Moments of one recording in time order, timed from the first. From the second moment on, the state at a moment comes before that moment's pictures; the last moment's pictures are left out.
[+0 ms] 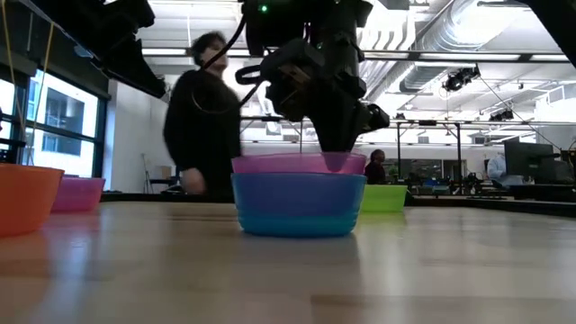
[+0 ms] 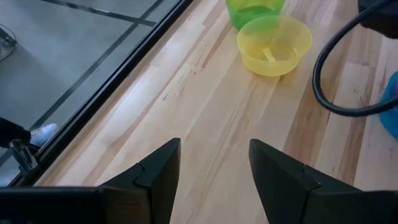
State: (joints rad) left arm 0.07 0.76 0.63 -0.63 -0.53 -0.23; right arm 0.06 2.14 1.75 -1.11 -0.25 0.77
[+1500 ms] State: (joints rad) left arm 0.07 0.76 0.63 -0.62 -0.54 -0.23; right arm 0.07 2.13 1.87 -1.19 -0.05 0.74
